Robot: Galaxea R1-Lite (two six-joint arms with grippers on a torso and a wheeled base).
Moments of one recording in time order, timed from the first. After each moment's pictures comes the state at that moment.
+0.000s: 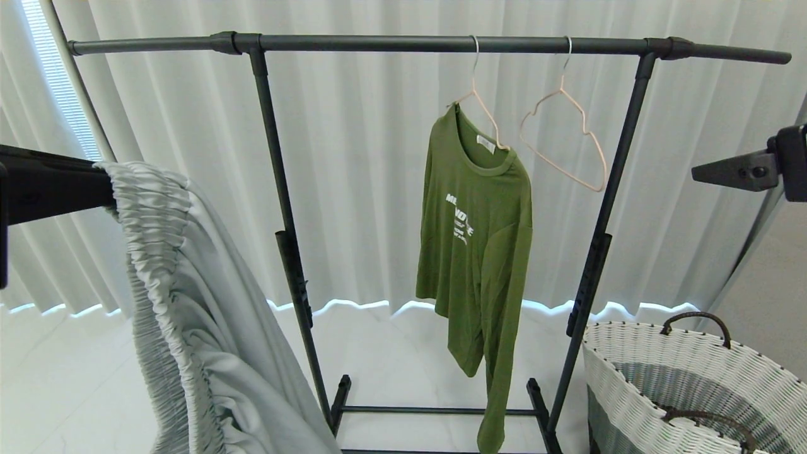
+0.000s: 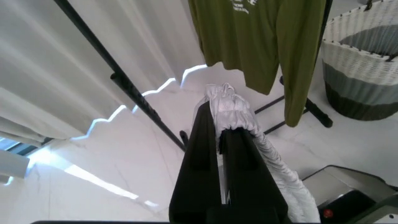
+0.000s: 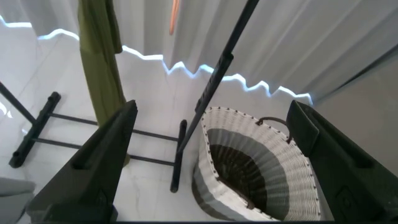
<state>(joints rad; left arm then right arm) -0.67 1.17 -1.46 0.70 0.23 0.18 0.62 1.35 -1.57 0.64 -0.49 0.03</state>
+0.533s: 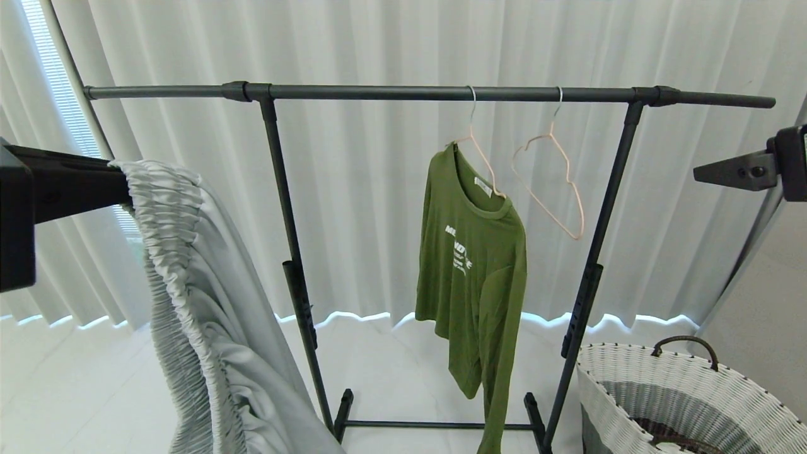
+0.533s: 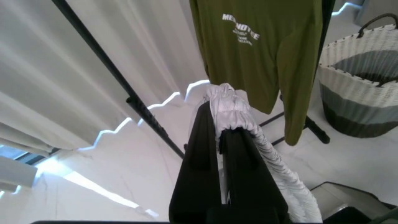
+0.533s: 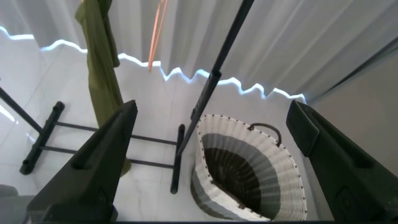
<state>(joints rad) -0.67 1.16 -1.40 0.61 0.24 0.18 0.60 1.35 -1.56 0.64 -0.49 0.05</state>
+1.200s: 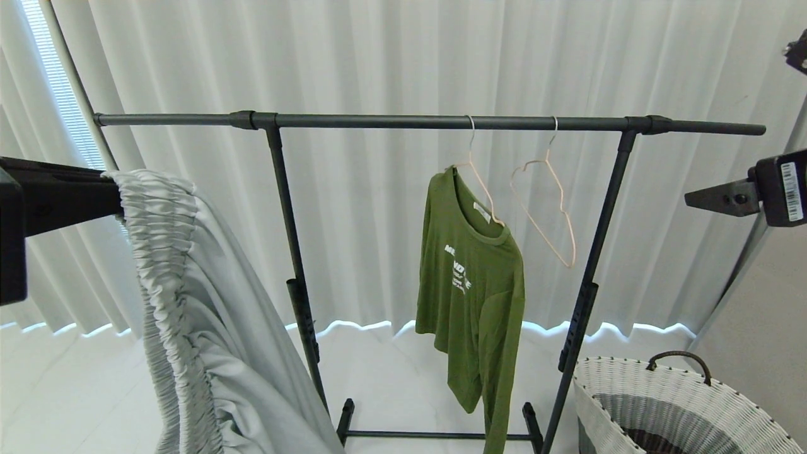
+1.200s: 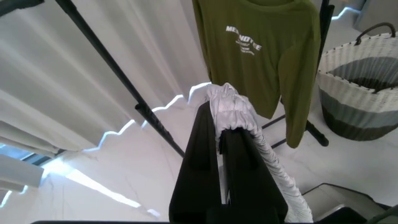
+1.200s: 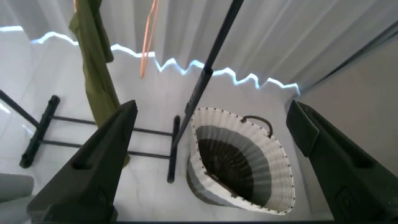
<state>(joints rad) -0.67 1.14 -1.37 0.60 0.24 0.18 0.58 1.35 -1.50 0.64 -0.49 0.07</state>
